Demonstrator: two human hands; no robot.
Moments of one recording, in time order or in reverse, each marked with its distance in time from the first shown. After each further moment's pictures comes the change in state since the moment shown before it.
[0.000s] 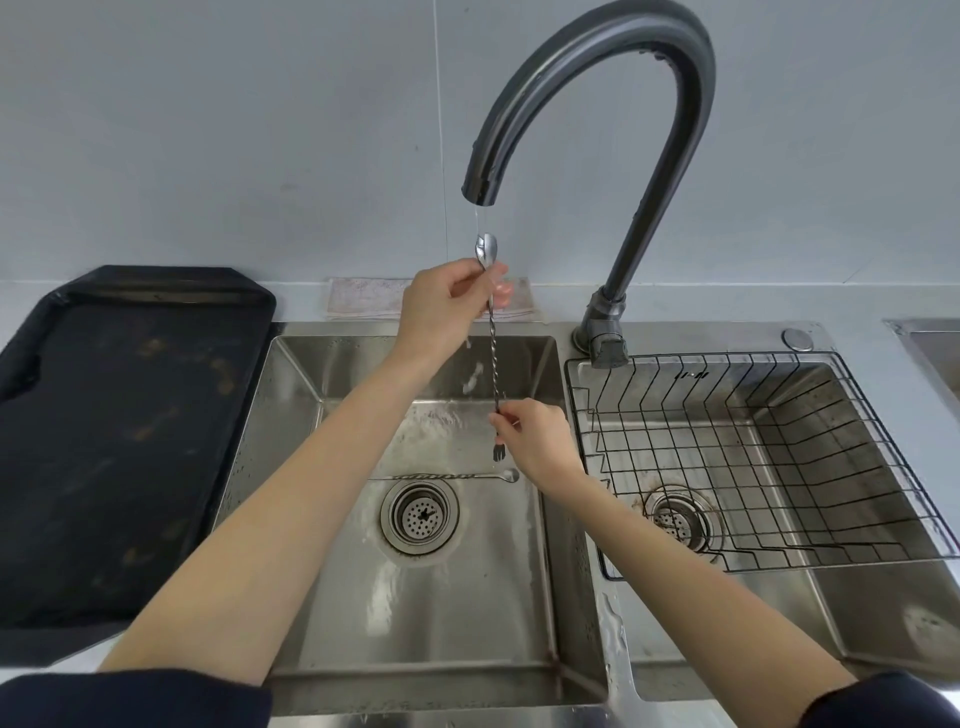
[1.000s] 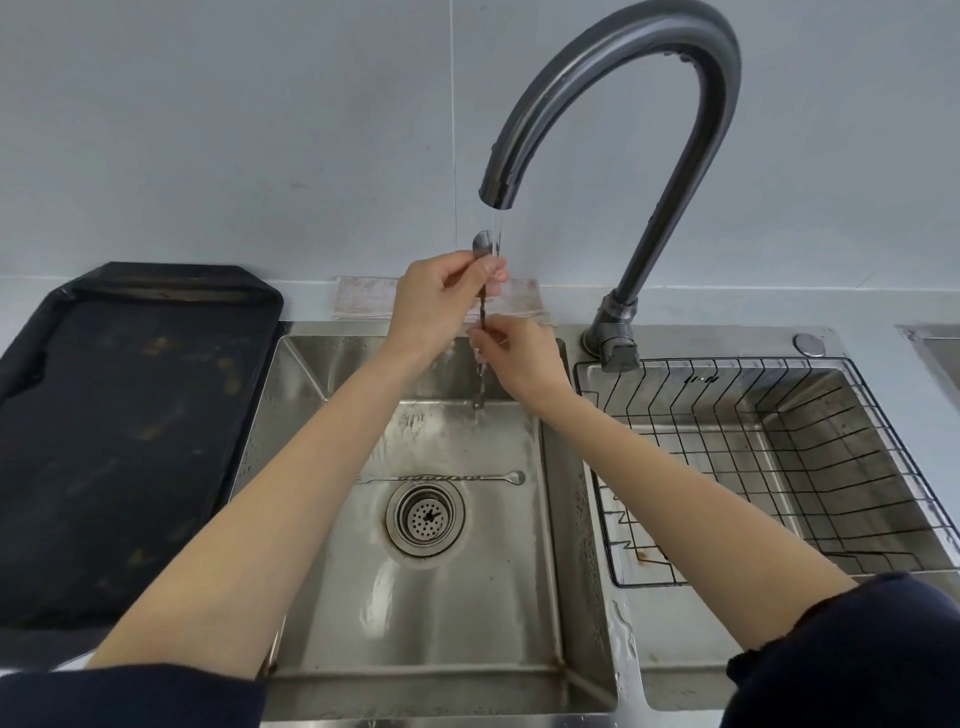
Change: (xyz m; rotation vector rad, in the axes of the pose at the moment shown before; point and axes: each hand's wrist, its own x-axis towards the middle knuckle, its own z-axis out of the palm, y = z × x) left_hand 0.011 -0.001 -0.015 -0.032 0.020 0.014; right_hand 0.054 -0.052 -0.023 0.082 0.112 -0.143
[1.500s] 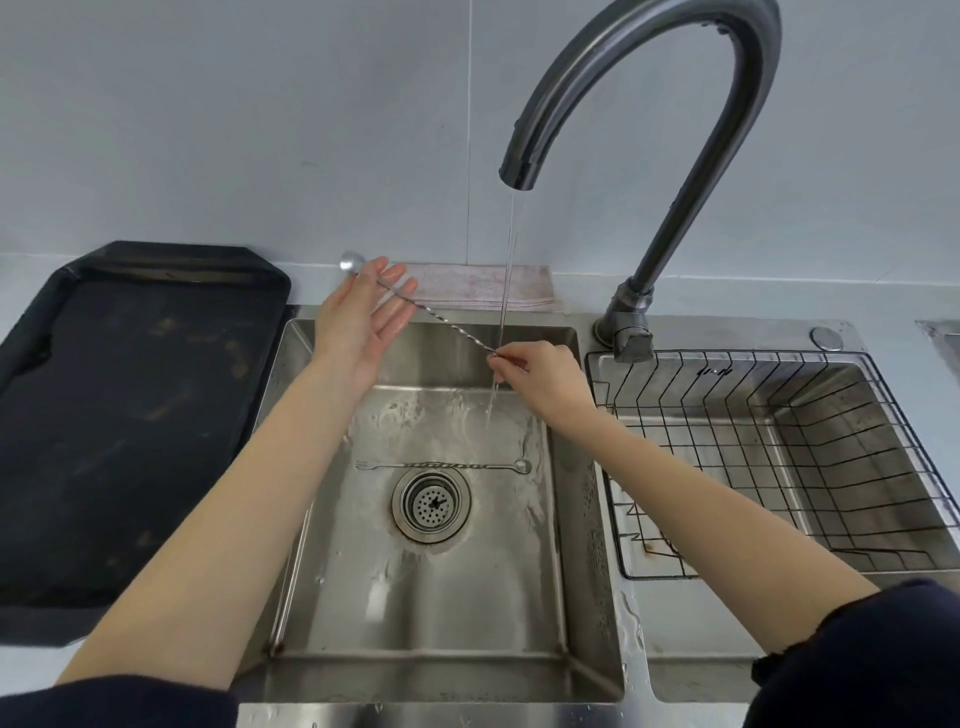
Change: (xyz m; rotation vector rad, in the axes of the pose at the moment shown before) left_hand -0.004 -0.041 -0.056 -0.677 0.264 -0.338; right_hand -0.016 0.027 0.004 -0.146 -0.135 0.022
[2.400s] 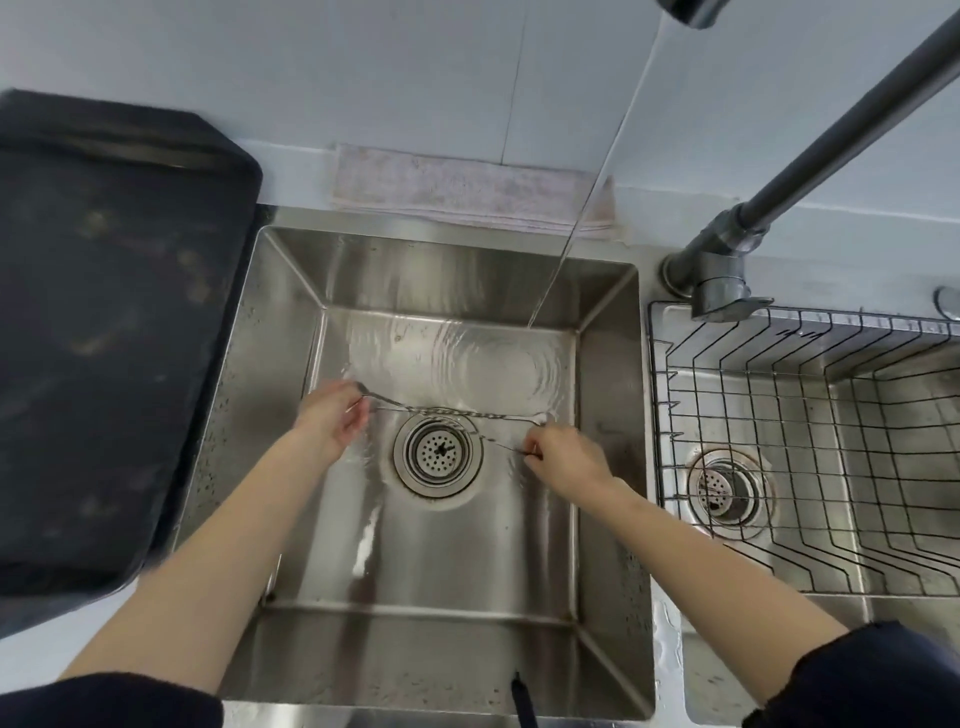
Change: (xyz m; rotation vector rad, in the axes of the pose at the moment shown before) left_hand 0.052 -0.131 -0.145 0.282 0.403 -0.583; right_hand -0.030 0.084 0.097 -0.421 -0.544 0.224
